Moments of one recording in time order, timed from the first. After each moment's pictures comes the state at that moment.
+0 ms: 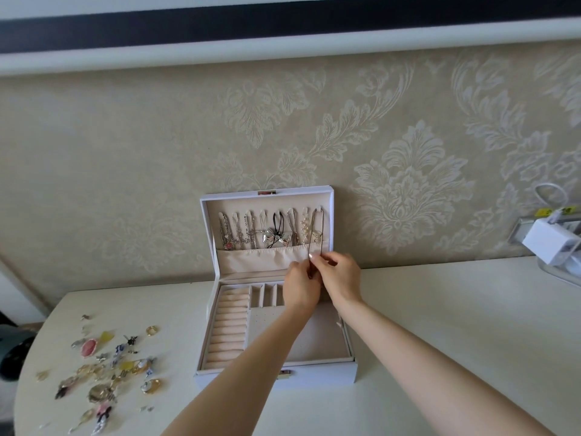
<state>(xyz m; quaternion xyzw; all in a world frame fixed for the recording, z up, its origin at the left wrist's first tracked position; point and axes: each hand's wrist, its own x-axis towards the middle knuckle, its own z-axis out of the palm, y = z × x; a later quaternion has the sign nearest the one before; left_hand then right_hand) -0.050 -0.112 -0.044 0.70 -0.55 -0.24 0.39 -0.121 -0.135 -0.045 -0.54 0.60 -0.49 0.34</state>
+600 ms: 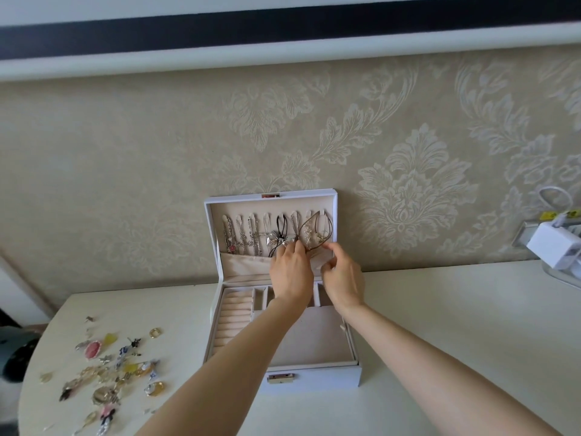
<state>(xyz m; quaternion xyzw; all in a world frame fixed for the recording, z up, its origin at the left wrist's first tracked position) -0.030 -0.122 -0.025 0.71 -0.64 0.05 0.28 -0.122 -0.128 -0.036 -0.63 0.62 -0.41 0.22</state>
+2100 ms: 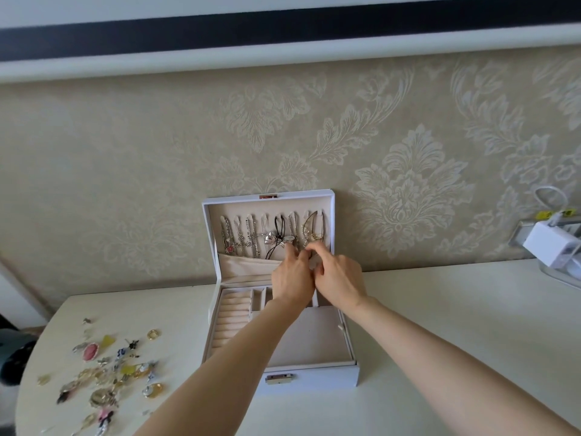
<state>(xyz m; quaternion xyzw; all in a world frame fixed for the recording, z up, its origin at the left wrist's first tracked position) -0.033 -0.111 -0.017 0.72 -0.67 -0.03 0.17 -0.132 -0.123 -0.021 -0.81 0.50 -0.31 0.03</state>
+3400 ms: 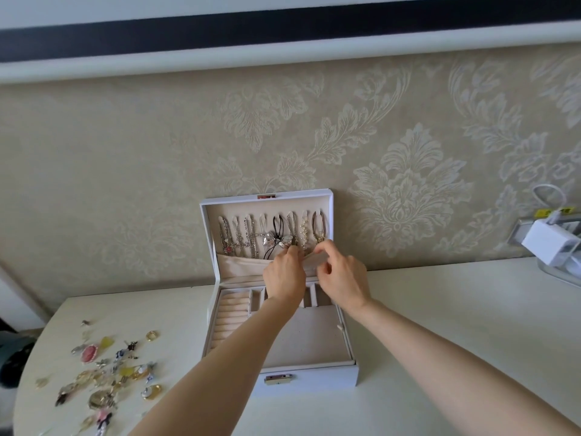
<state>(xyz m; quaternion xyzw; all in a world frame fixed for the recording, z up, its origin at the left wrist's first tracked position) -0.025 -0.122 -0.024 0.74 -0.62 0.00 0.26 -0.141 -0.131 -0.033 -0.77 0.51 -0.37 0.05</state>
